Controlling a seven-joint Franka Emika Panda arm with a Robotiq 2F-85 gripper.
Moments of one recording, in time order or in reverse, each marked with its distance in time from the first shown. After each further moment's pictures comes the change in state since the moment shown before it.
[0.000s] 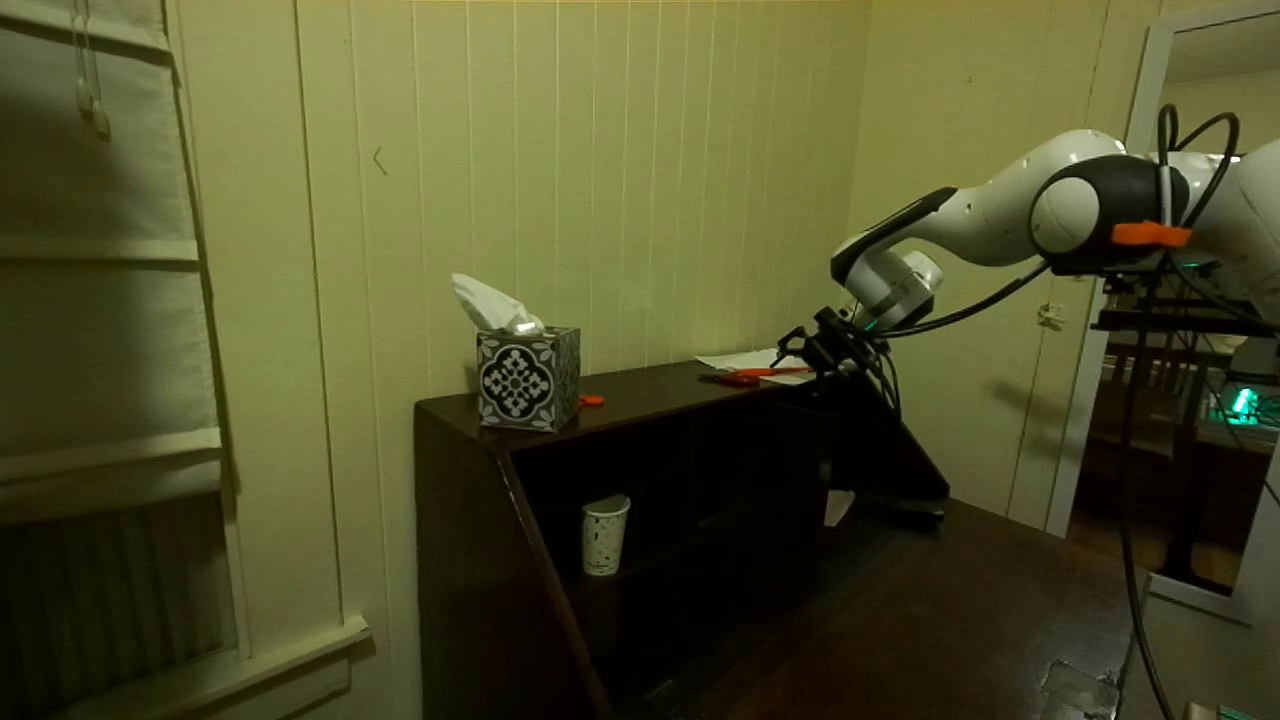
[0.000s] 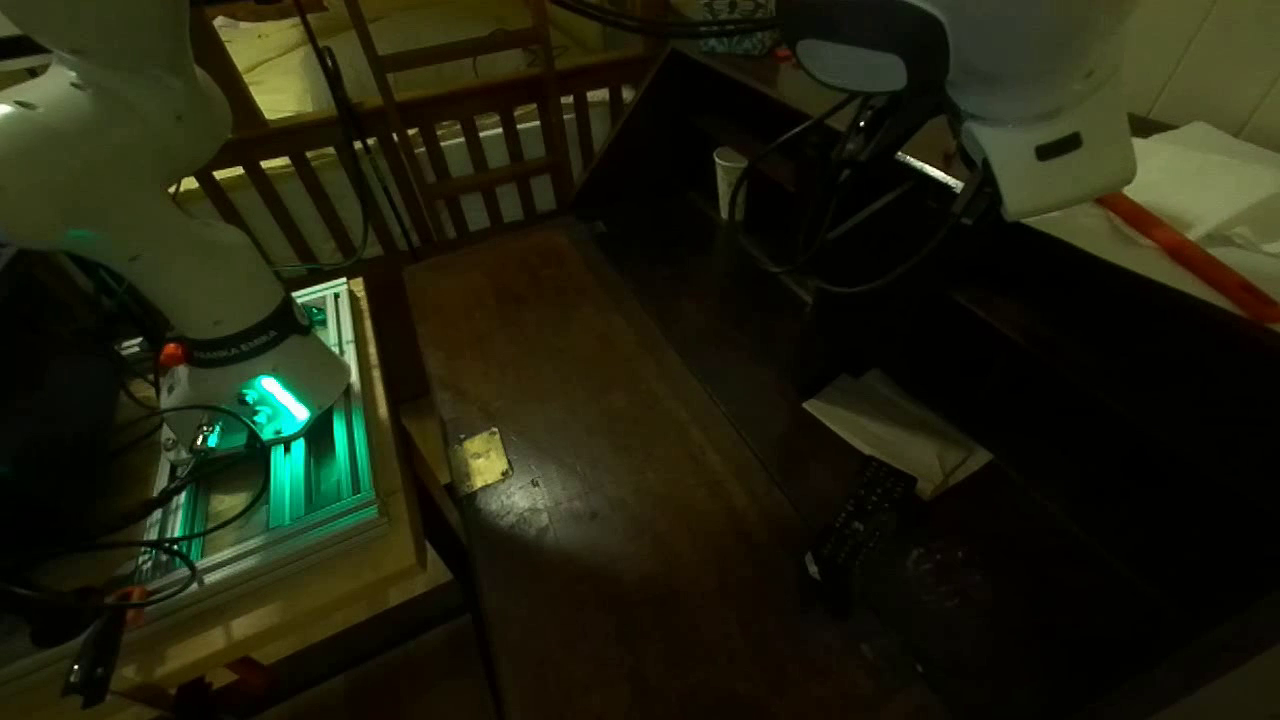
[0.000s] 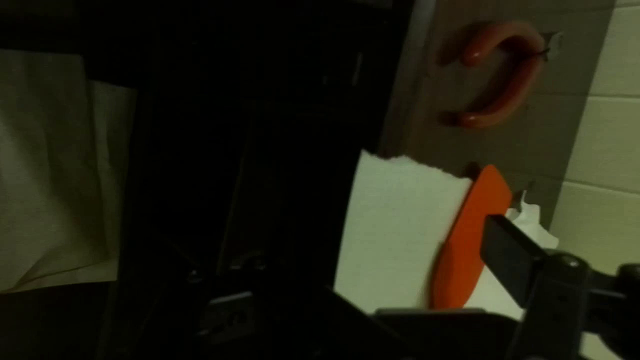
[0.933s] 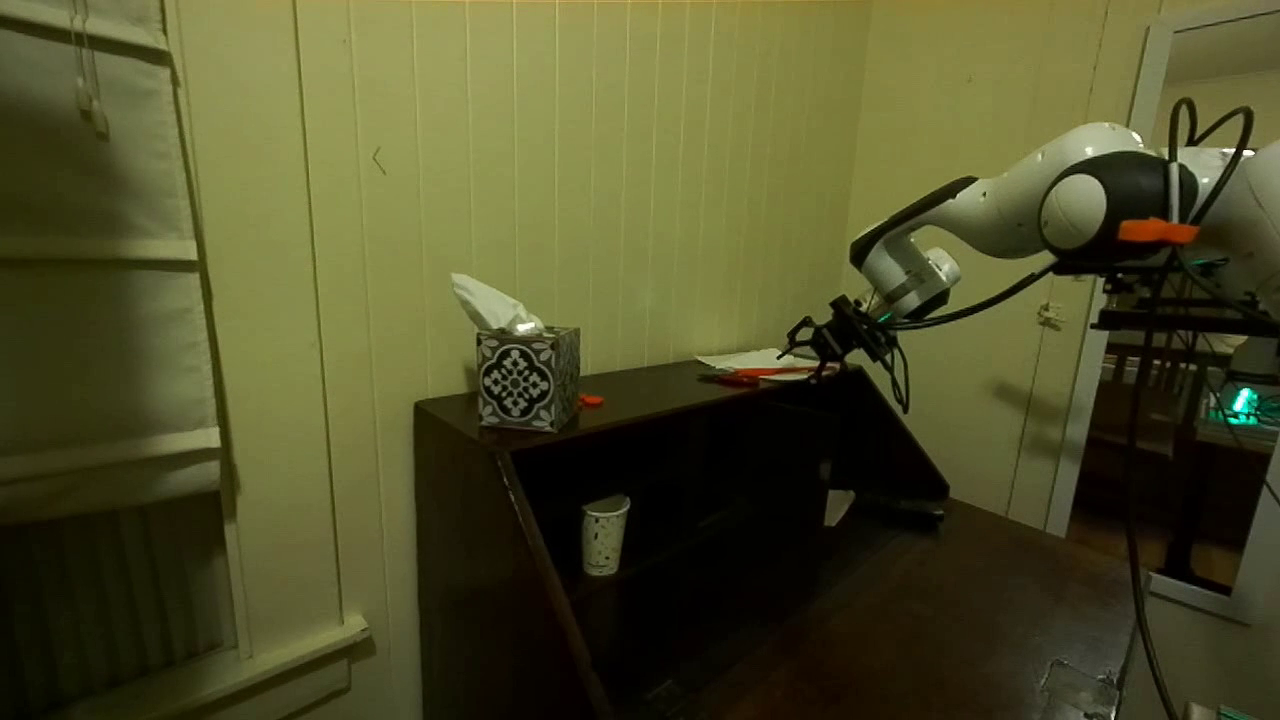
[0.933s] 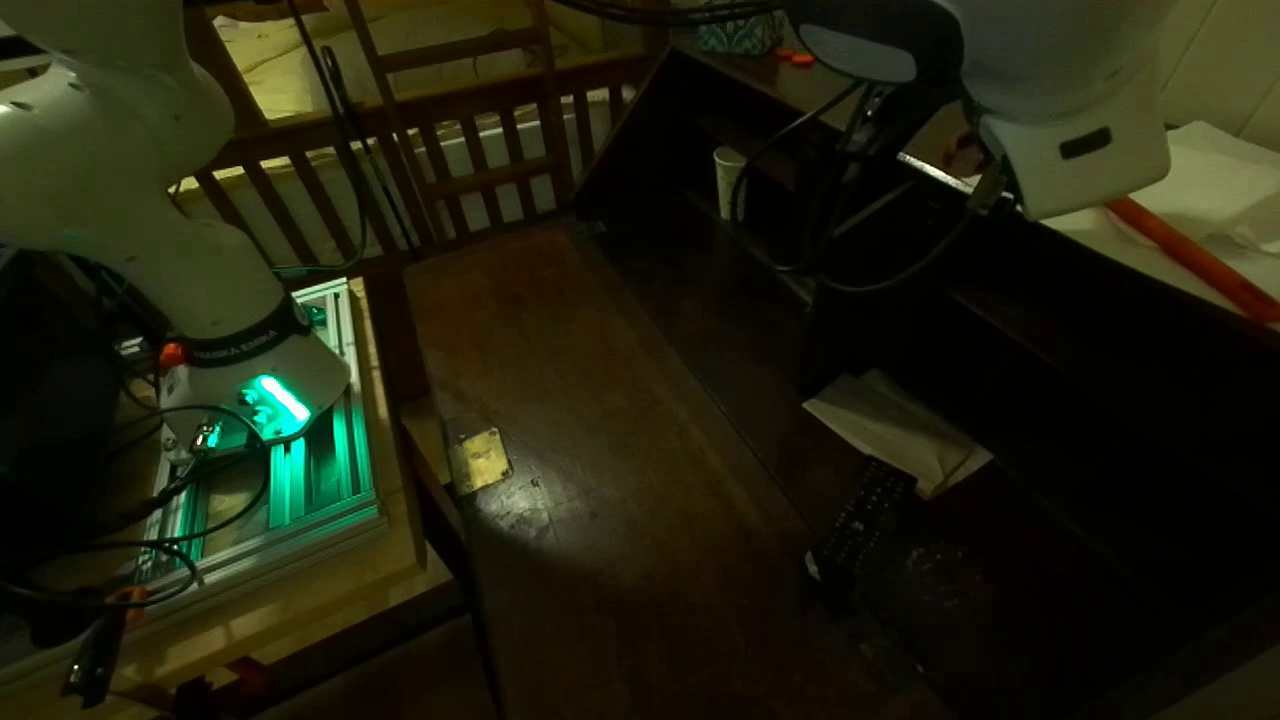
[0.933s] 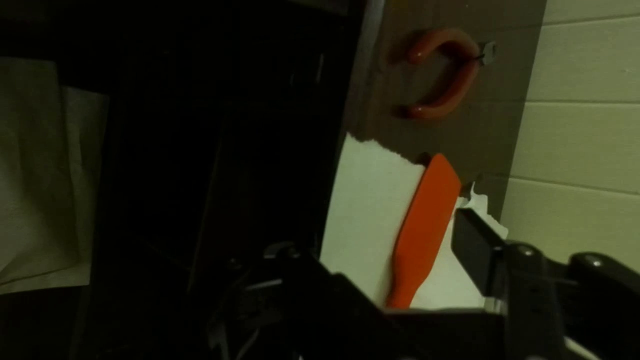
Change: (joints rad) arm -0.036 -0.017 -0.012 0.015 0.099 -0.101 -0.077
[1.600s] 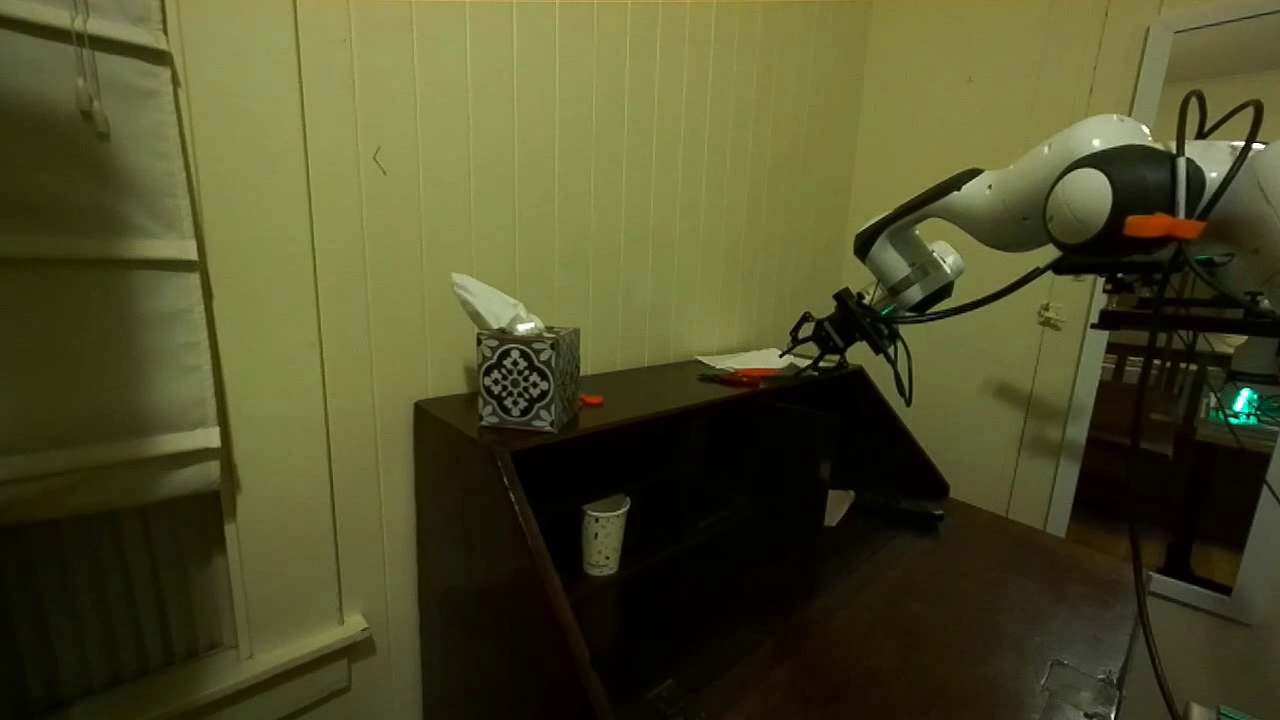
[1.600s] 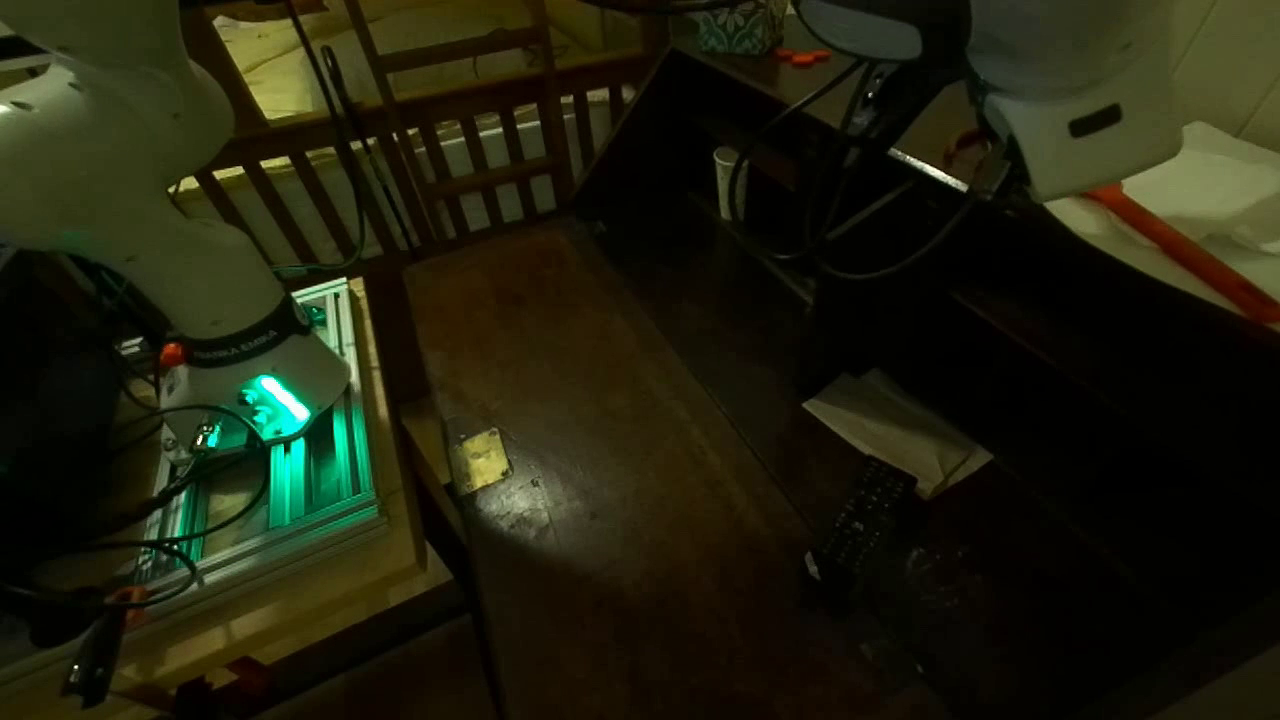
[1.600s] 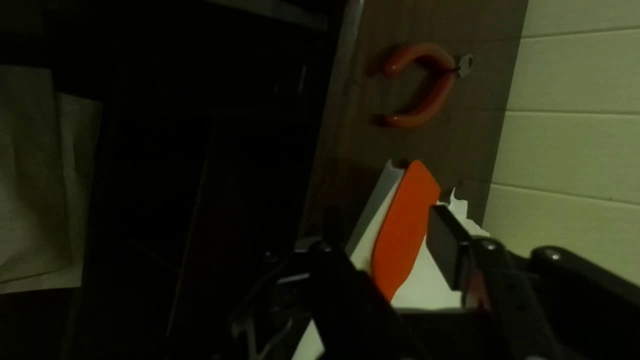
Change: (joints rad) arm 0.000 -0.018 -0.006 0.000 0.001 -0.031 0.001
